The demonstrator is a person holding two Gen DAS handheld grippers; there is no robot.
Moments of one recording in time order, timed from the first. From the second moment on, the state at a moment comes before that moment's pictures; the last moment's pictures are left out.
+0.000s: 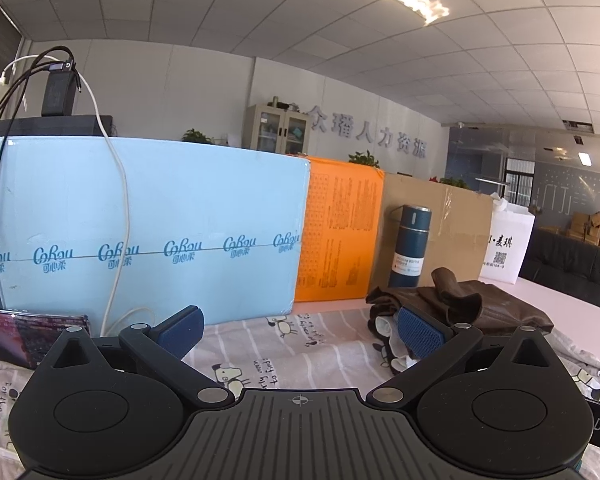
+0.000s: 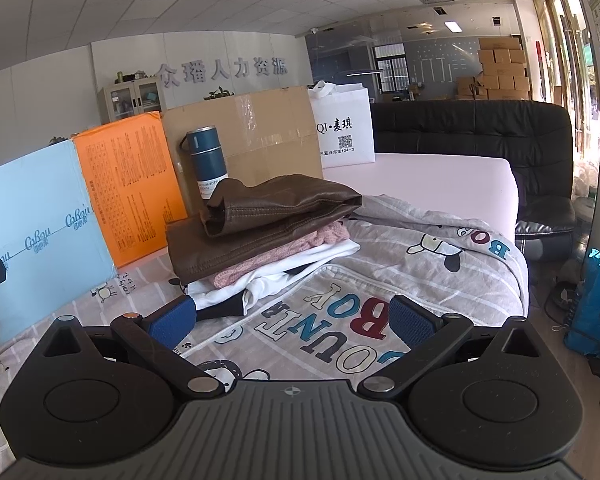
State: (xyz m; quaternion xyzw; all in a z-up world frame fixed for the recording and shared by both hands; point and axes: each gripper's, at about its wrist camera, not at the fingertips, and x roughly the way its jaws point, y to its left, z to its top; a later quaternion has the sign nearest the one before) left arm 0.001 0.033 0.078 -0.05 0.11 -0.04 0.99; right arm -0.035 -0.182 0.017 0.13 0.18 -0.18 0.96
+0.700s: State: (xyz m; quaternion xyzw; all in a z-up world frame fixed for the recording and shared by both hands) left arm 0.065 0.059 0.022 -0.03 0.22 0.04 0.97; right arm 0.078 -0.142 -0.030 0.05 0.23 -0.07 0.97
